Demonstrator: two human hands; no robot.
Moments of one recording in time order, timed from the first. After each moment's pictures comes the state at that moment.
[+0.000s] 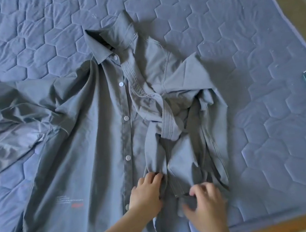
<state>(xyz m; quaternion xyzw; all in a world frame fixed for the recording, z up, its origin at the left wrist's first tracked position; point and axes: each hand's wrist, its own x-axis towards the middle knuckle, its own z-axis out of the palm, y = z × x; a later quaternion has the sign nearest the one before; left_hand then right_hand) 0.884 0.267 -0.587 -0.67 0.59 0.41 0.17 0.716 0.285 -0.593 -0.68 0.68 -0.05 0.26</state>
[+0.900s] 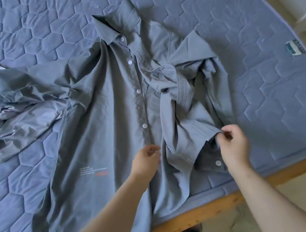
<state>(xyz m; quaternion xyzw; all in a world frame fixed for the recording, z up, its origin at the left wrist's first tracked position) 0.944 0.316 -0.567 -0.72 0.26 0.60 -0.23 0.745 0.282 -0.545 -0.43 0.78 -0.31 0.33</state>
